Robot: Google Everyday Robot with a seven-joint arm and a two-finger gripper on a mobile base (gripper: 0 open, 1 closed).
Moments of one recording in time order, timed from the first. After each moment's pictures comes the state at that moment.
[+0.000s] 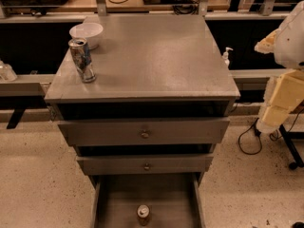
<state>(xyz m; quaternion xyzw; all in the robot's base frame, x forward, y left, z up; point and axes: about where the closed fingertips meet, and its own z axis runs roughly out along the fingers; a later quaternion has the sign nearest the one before) 0.438 -0.217 0.976 -0.60 0.78 -0.03 0.16</state>
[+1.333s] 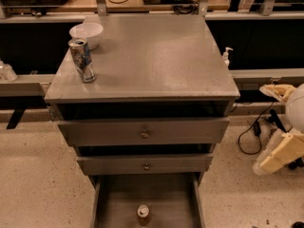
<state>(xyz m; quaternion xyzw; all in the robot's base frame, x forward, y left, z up) 0.410 -0.230 0.893 -0.57 0.77 0.04 0.28</state>
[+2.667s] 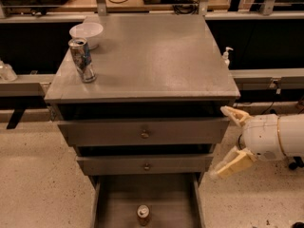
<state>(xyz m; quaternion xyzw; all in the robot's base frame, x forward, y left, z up) 0.447 -0.177 0.795 -0.54 0.71 0.18 0.41</state>
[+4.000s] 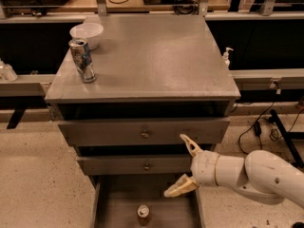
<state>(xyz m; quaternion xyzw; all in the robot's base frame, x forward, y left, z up) 0.469 -0.078 0.646 -0.54 0.66 0.19 0.49</state>
